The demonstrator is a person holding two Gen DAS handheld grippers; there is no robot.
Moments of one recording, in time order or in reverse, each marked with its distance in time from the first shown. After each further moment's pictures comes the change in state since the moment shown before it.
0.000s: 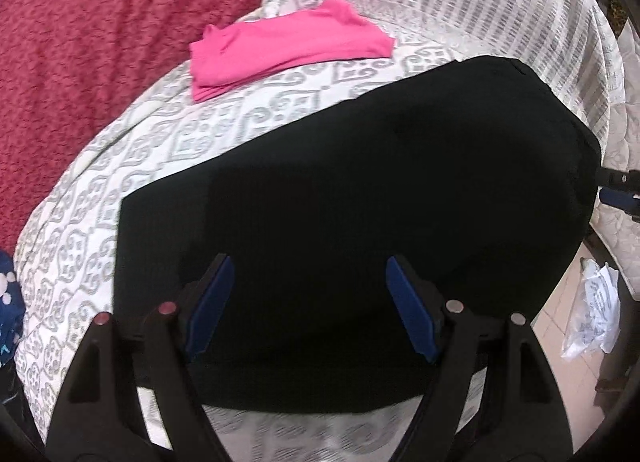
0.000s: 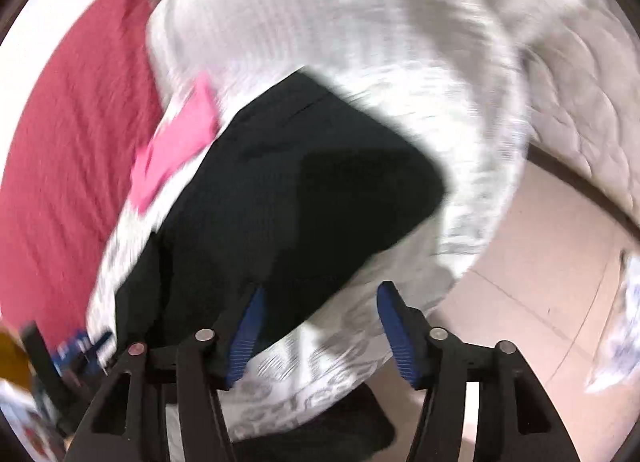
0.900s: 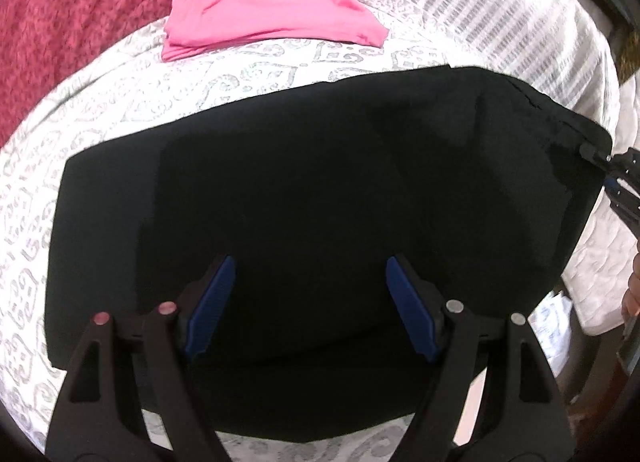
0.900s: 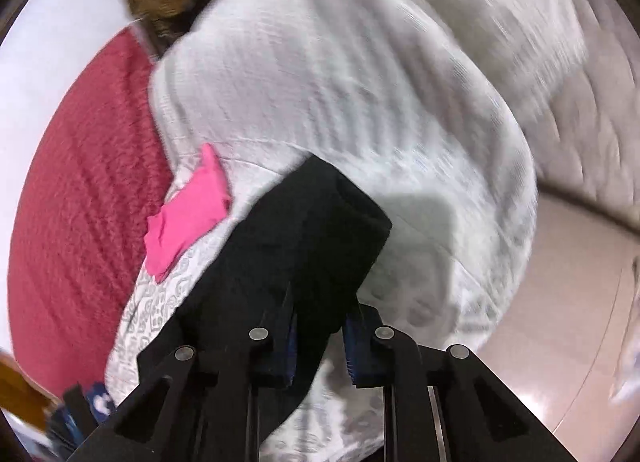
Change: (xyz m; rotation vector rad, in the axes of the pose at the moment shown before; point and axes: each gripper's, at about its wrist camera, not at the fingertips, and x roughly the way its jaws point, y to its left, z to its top) left arm 0.020 -0.001 0.001 -0.167 0.067 -0.176; right arm -0.007 0.040 0.040 -0.007 -0.182 0.043
